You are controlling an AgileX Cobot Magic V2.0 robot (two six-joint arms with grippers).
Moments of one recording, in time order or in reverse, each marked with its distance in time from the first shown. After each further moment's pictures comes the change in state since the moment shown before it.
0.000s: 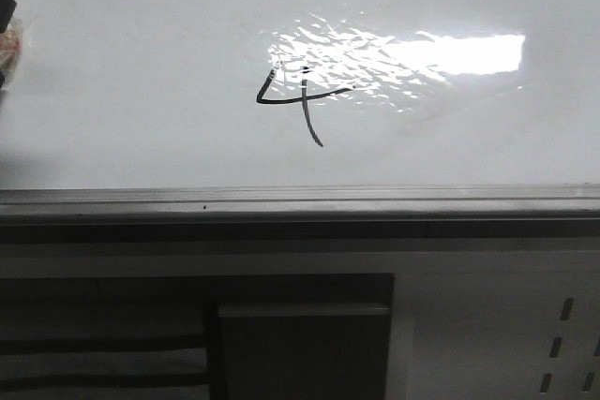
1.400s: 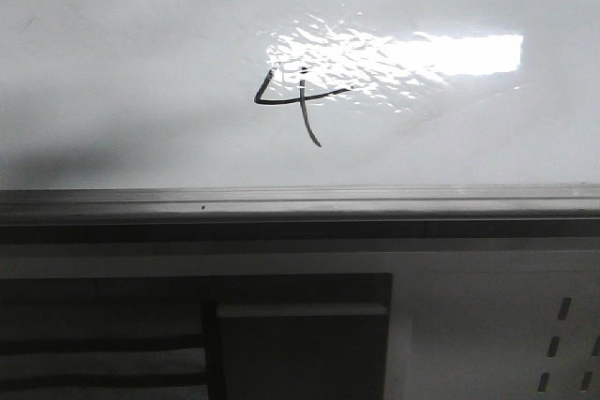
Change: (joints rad) left arm -0.434 -0.048 -0.396 -0.092 0.545 0.606; right arm 0.000 0.000 -0.104 -0.032 -0.010 -0.056
